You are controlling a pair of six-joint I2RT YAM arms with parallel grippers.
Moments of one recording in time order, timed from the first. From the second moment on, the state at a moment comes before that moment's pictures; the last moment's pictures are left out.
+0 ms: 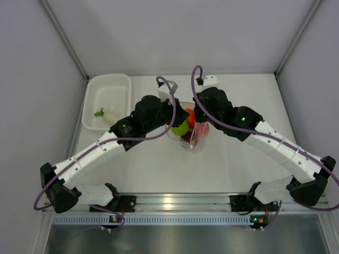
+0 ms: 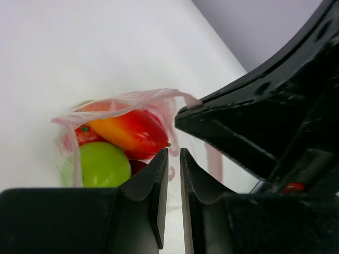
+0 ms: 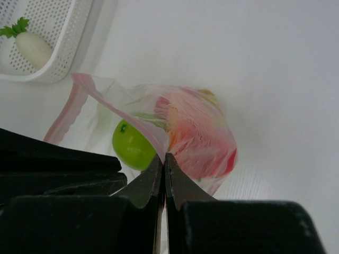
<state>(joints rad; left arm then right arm) -0.85 1.27 1.27 -0.26 0.00 -0.45 0.90 1.33 1.50 -0.72 0.44 0.40</state>
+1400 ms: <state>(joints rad) -0.93 1.40 1.03 -0.06 -0.34 -0.14 0.88 1.32 1.45 -0.69 0.37 0.40</state>
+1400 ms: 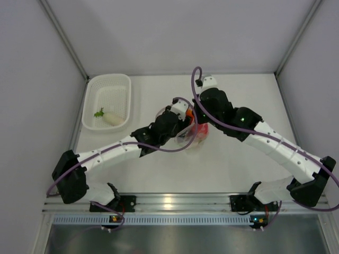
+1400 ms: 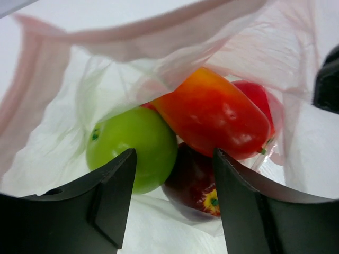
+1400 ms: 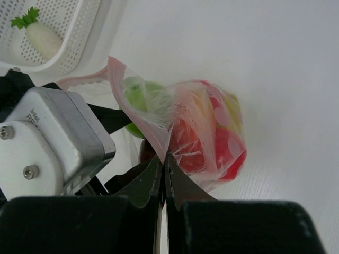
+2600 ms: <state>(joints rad) -0.89 1.63 1.13 -0.04 -0.49 -0.17 0.85 1.31 1.41 -0.68 0.33 0.39</state>
